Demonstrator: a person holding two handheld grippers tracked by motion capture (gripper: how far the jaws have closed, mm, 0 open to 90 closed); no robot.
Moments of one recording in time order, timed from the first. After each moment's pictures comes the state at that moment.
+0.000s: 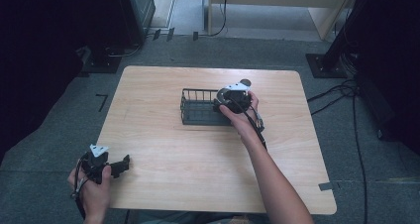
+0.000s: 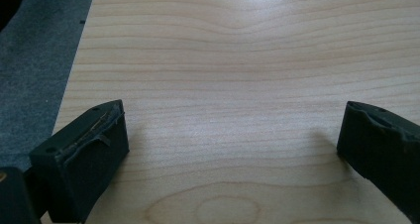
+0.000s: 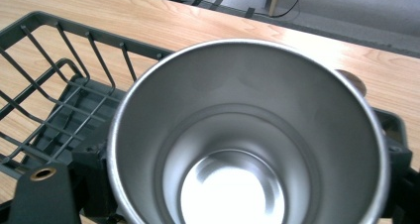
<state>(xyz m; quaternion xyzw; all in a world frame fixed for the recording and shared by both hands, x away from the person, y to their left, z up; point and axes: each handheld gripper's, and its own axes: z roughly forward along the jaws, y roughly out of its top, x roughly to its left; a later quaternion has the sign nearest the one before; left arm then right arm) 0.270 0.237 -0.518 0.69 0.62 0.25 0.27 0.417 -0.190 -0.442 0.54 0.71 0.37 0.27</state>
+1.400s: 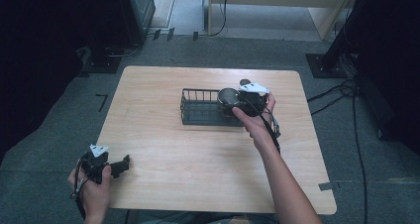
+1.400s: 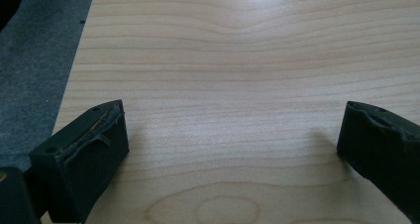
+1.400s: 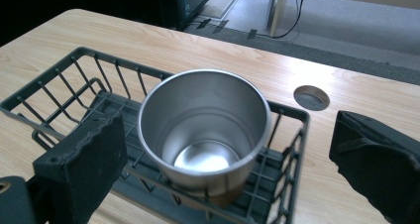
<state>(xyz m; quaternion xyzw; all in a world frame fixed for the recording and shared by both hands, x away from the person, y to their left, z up) 0.270 0.237 -0.518 0.69 0.62 0.25 0.27 0.378 -0.225 -0.404 0.52 0.69 0.41 0.28</state>
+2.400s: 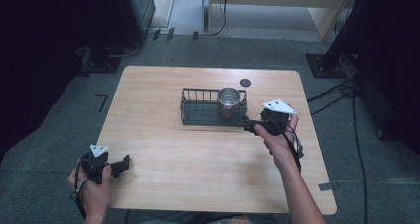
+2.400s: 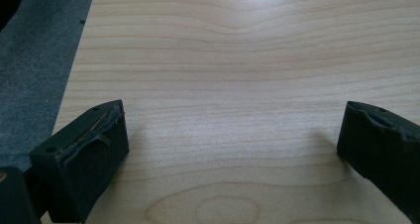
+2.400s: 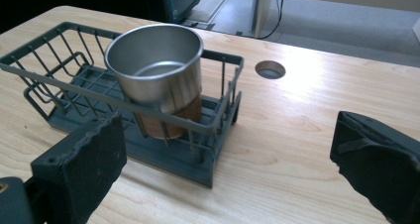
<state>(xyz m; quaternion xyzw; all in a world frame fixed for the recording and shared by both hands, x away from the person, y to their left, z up) 0.270 0.237 -0.518 0.69 0.62 0.25 0.27 0.321 -0.276 -0.412 0.54 0.67 0.42 0.29</state>
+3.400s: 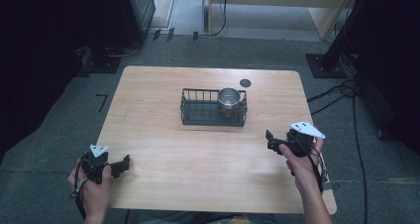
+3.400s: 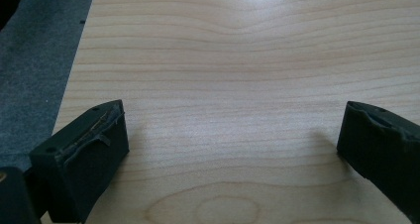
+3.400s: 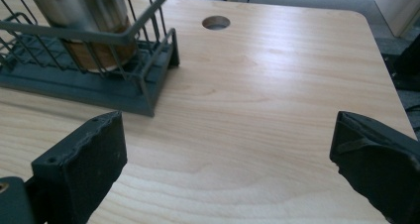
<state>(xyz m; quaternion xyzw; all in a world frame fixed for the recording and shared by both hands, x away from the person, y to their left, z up) 0.270 0.237 -0.518 0.69 0.62 0.25 0.27 0.268 -0.339 -0.444 0.58 0.65 0.39 0.30</state>
